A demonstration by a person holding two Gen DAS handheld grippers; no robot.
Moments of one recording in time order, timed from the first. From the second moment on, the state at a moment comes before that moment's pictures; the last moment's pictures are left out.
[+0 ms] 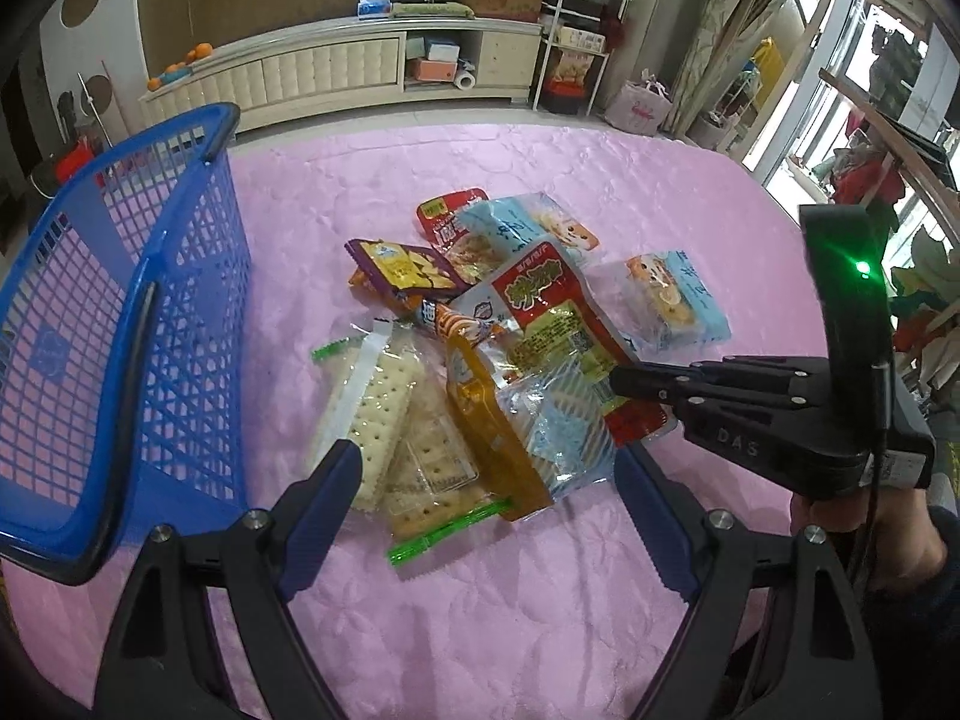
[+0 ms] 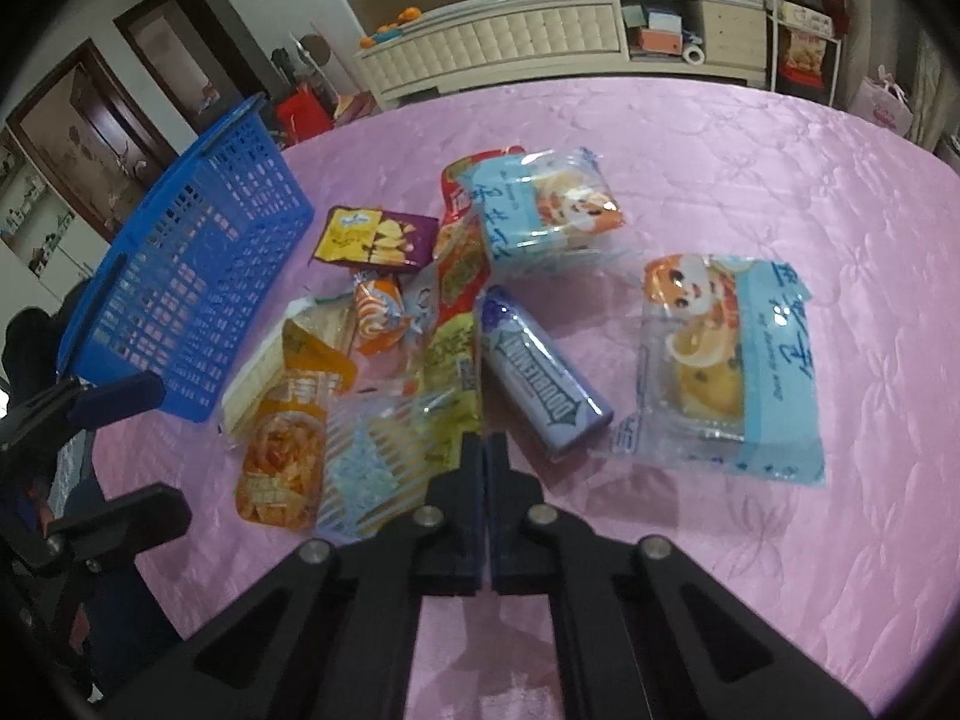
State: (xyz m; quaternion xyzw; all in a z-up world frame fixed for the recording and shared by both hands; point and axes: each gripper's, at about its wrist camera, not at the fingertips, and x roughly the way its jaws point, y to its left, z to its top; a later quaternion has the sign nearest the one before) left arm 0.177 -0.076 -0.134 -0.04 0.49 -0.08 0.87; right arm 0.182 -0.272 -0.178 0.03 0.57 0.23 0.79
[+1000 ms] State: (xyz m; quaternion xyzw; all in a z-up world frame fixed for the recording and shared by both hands) left arm 0.198 -0.091 -0.157 -0.02 0.55 -0.07 0.83; right arm 0.161 -0.304 -0.151 0.11 0.53 0.21 0.82
